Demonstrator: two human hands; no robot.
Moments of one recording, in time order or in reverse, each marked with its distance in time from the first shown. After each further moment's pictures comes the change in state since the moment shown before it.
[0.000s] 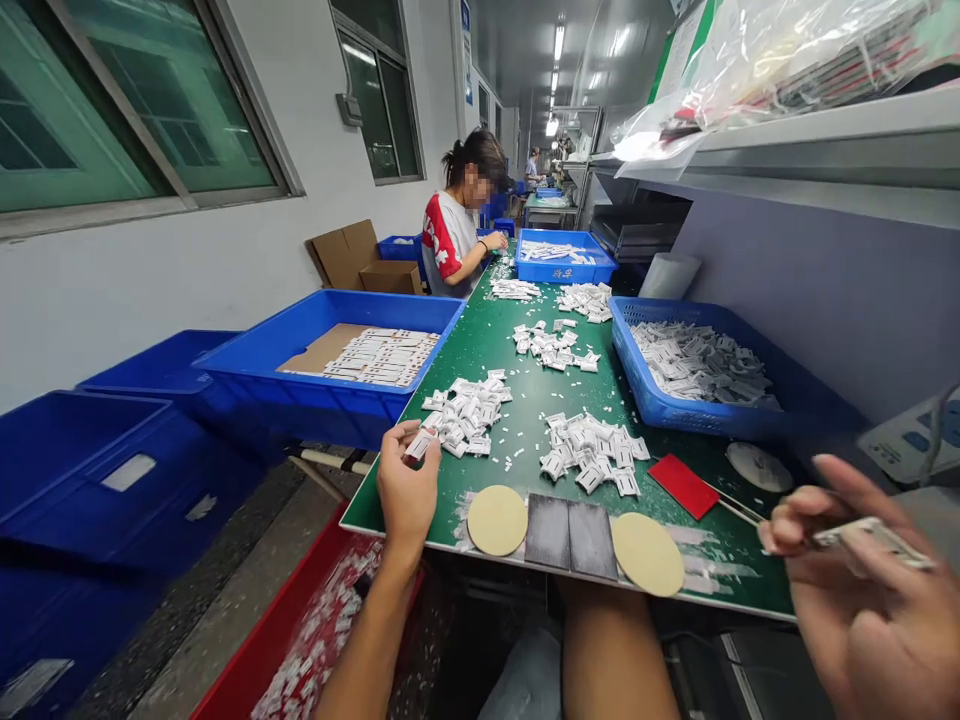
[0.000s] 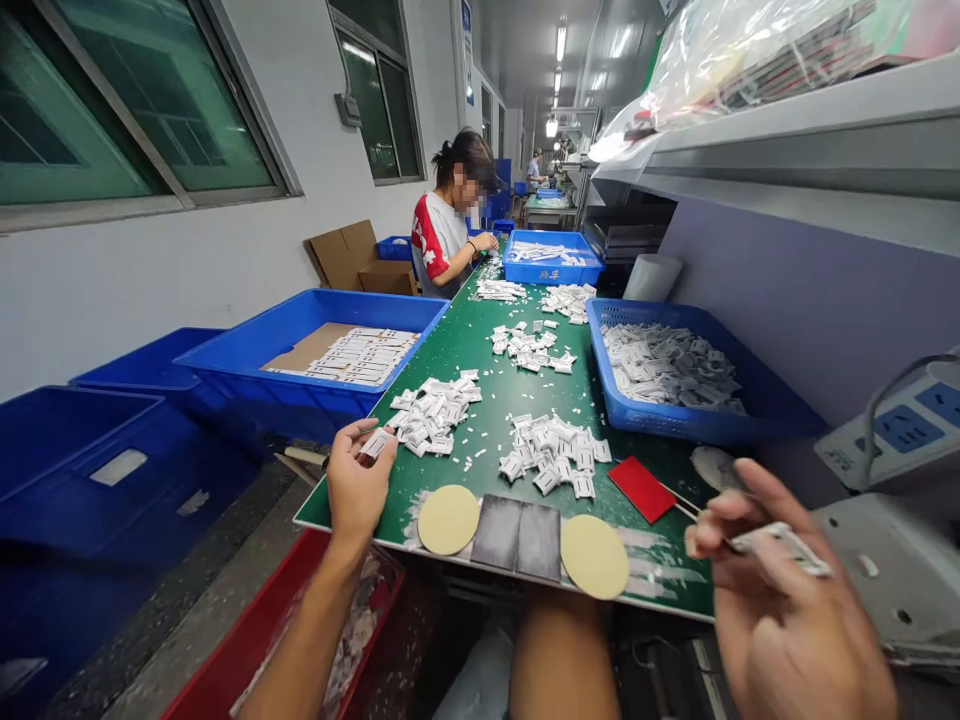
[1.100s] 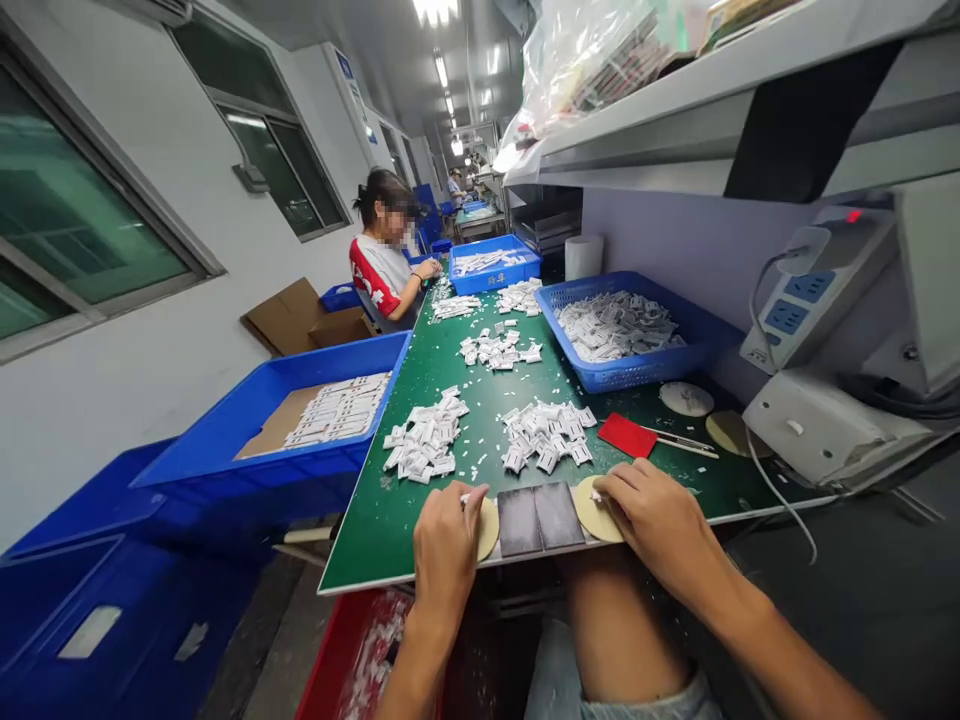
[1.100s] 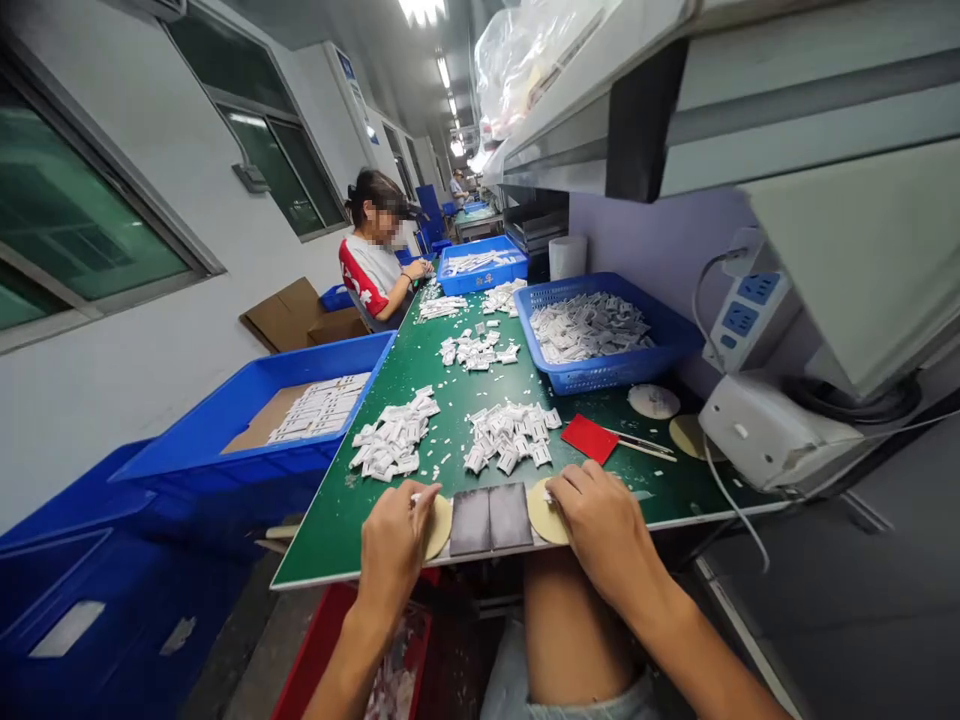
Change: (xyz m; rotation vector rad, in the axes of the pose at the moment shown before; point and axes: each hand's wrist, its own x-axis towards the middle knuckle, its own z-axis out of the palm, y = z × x) left_hand -0.062 0.035 0.021 0.710 -0.467 0.549; right_hand -0.025 0.059 -0.003 -1.227 -0.607 -0.659
